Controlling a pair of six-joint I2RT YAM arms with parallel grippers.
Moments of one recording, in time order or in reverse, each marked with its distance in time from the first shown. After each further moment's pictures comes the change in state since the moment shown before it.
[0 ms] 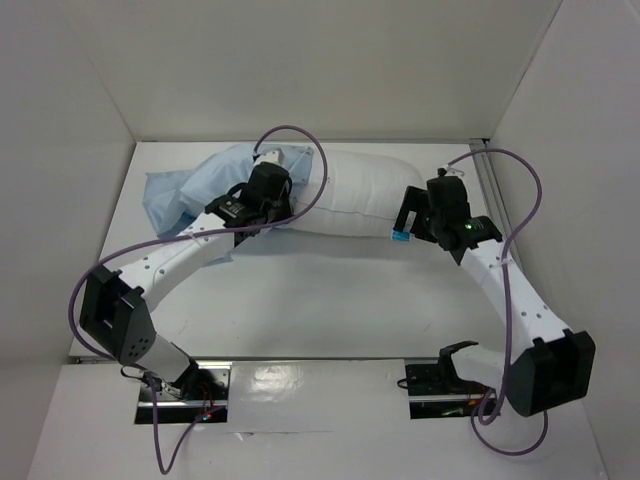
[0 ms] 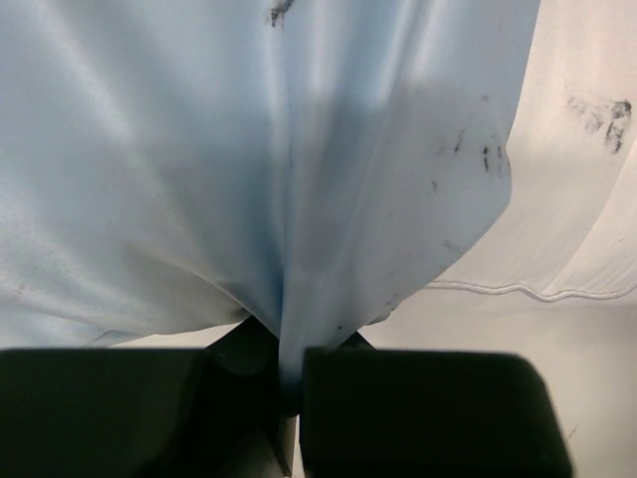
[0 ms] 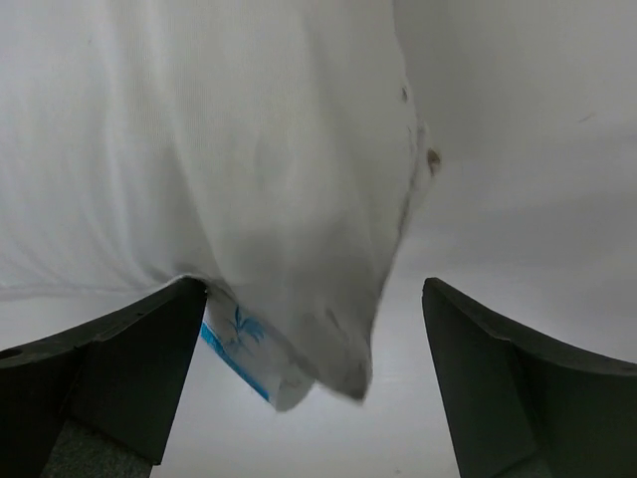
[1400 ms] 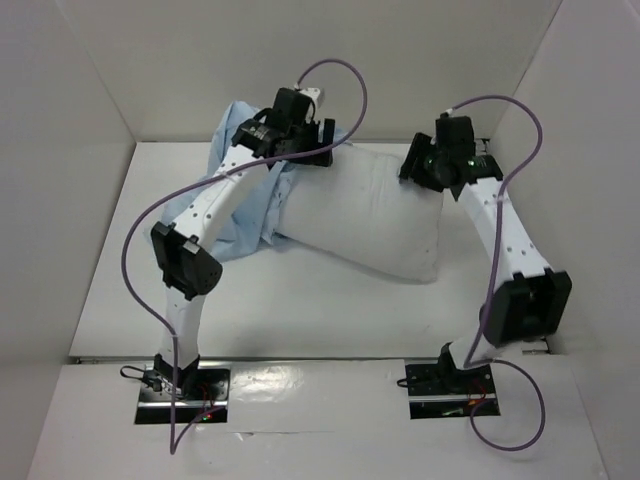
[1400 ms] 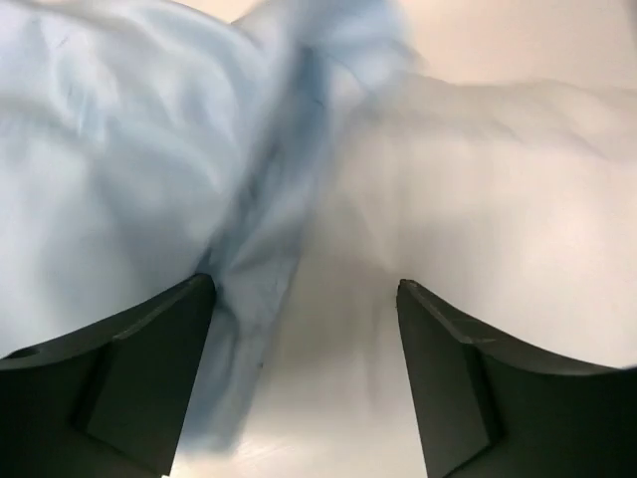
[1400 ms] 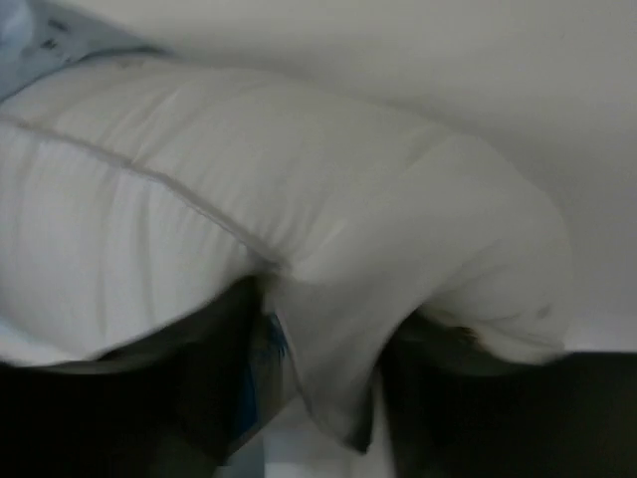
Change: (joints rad) left arm 0.077 0.622 1.035 -0.467 0.249 0.303; right arm -0.043 0.292 0.458 -0.122 -0.174 -0.006
